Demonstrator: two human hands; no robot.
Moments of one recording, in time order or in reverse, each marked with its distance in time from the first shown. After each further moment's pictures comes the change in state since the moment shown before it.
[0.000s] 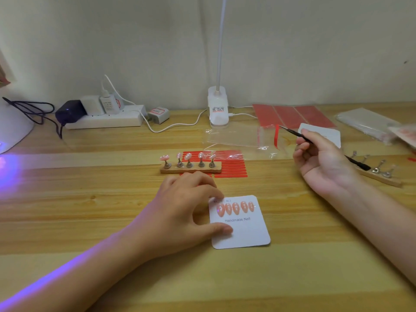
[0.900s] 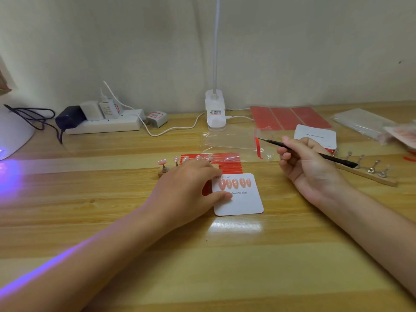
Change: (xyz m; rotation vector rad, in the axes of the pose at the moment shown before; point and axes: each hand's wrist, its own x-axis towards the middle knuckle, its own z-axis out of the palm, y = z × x) left_hand 0.033 0.005 -0.001 0.133 0.103 -0.090; right_hand -0.011 0.010 0.003 -0.144 -0.093 -0.073
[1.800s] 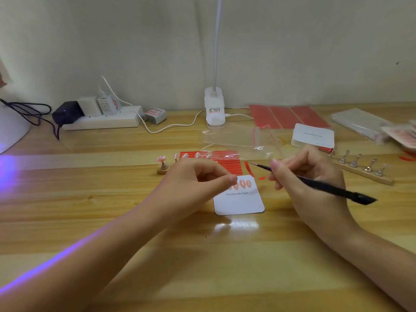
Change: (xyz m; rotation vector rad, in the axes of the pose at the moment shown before) left_hand -0.005 0.023 -0.017 -0.802 -0.007 -0.218; right_hand -0.053 0.011 -0.006 -0.612 -0.224 -0.596
